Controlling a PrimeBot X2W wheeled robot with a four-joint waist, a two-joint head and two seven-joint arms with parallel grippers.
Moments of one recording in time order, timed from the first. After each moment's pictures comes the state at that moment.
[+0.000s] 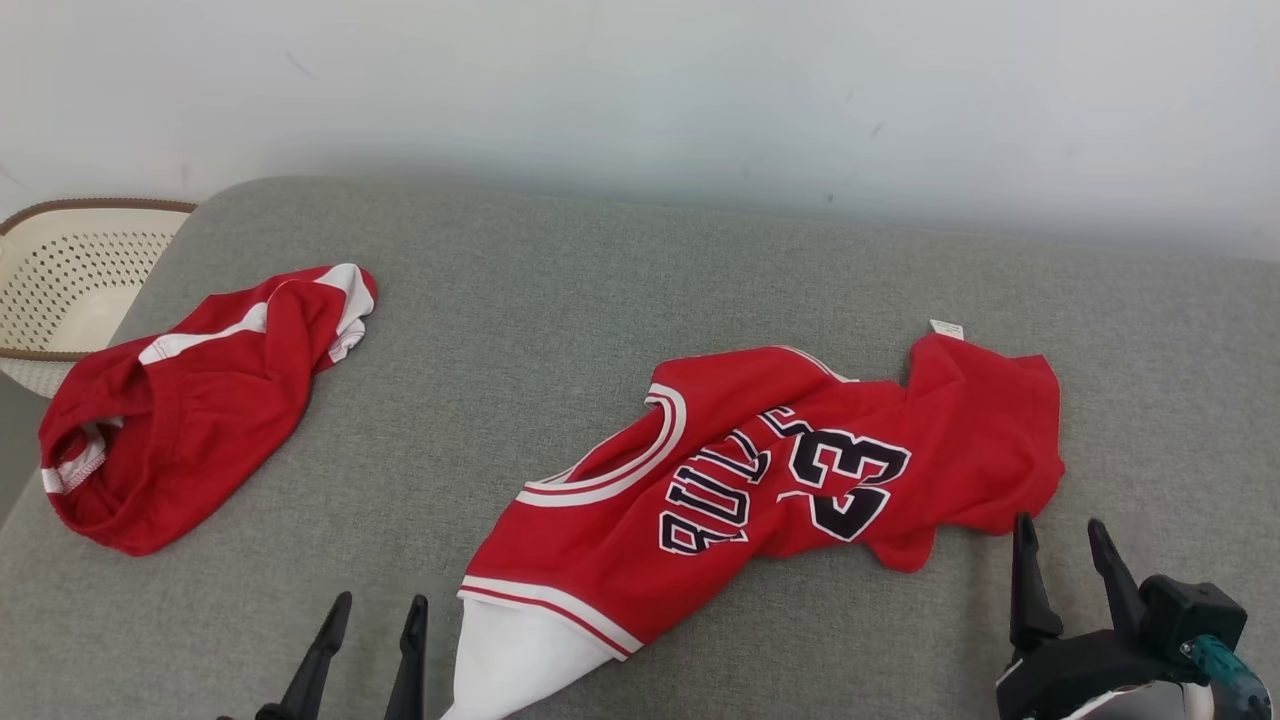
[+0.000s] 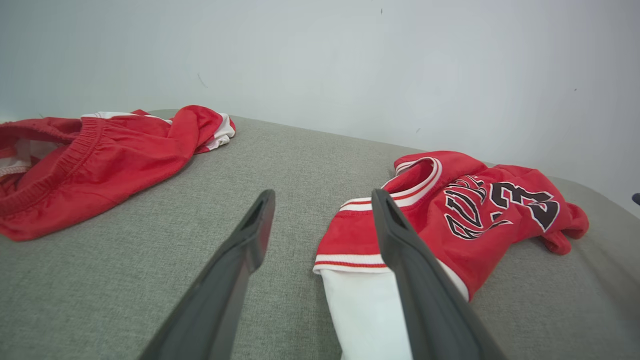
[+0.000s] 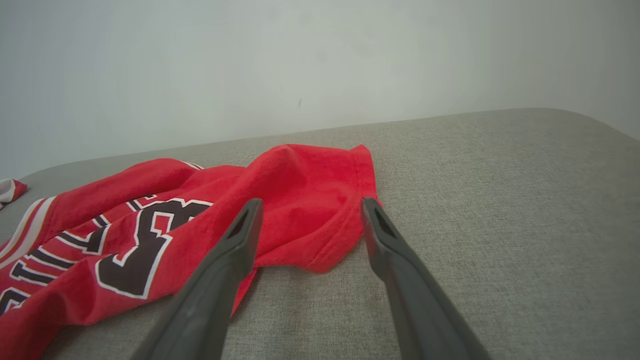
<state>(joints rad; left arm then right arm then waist) 0.00 0.08 -0.10 0.01 -0.21 -0.07 -0.26 -0.15 -0.07 -0.03 0.28 0.11 0.13 -0.22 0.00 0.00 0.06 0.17</state>
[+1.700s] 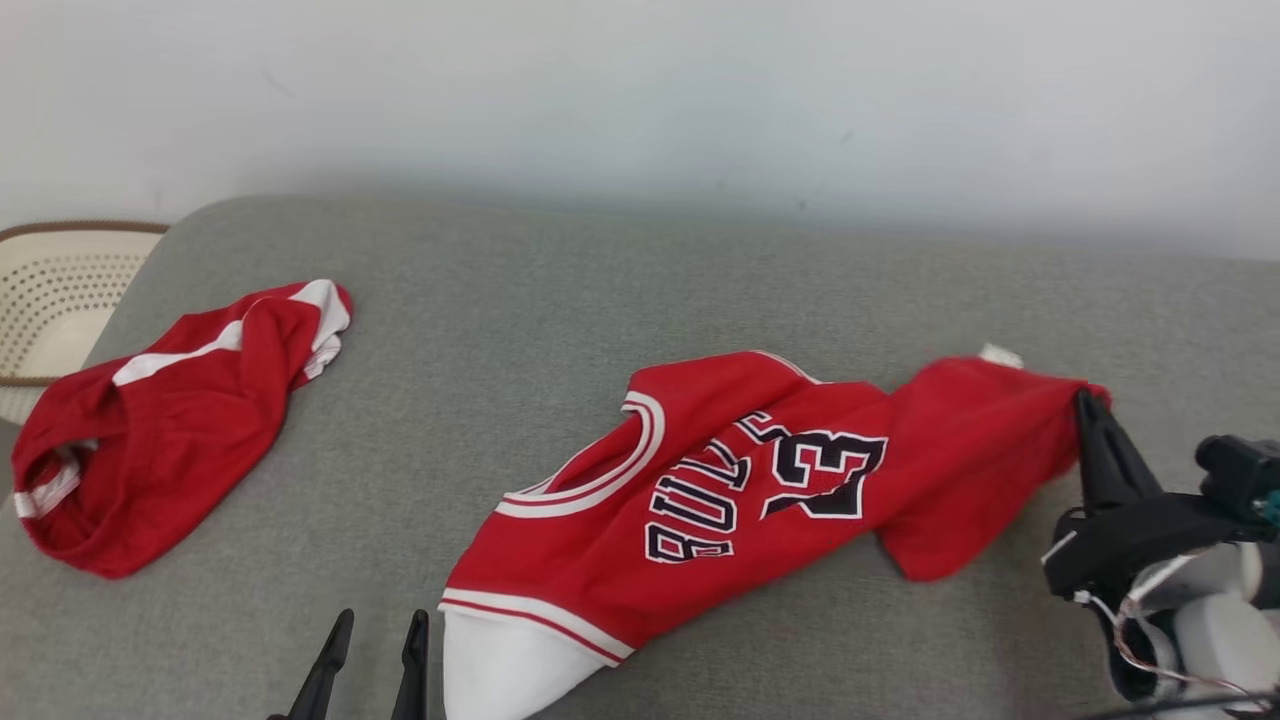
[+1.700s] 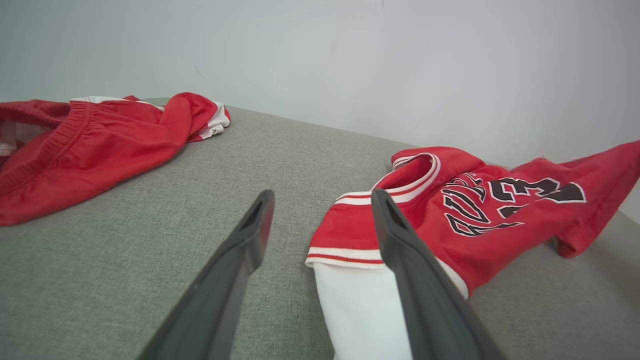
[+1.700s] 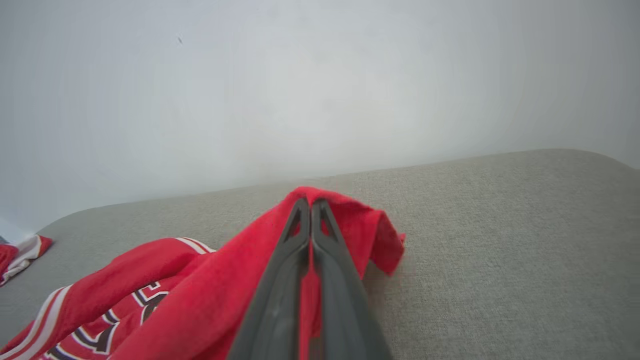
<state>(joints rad) 0.00 0.05 -0.07 0.05 -0.21 -0.07 -0.26 -0.35 -0.26 0.11 0.36 0.38 0.13 -0.11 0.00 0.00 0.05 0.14</state>
